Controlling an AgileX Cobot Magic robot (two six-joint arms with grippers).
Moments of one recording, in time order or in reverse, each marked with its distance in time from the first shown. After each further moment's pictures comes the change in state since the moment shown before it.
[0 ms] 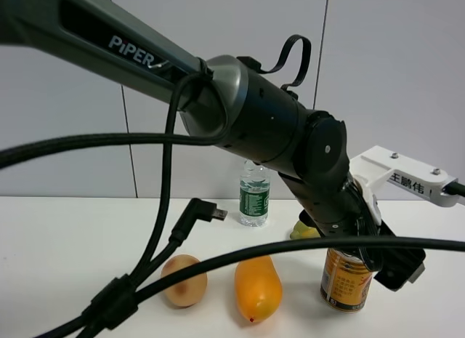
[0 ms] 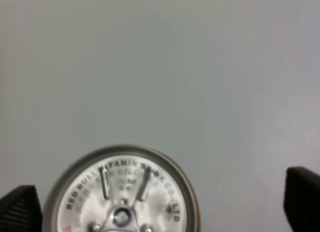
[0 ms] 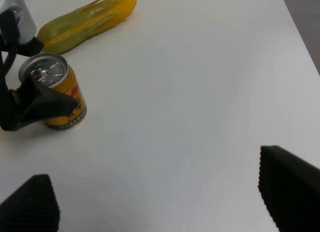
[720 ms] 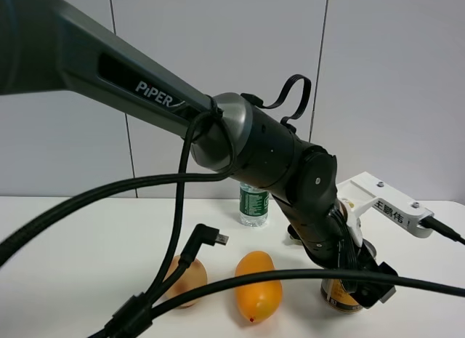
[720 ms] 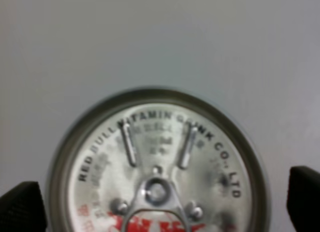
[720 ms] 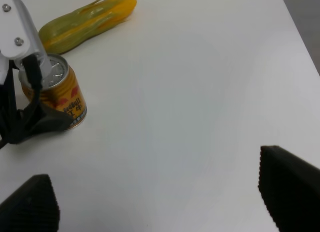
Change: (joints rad) left arm 0.023 0.057 -0.007 0.081 -0.017 0.000; right arm 0.000 0.000 0.000 0.000 0.000 0.000
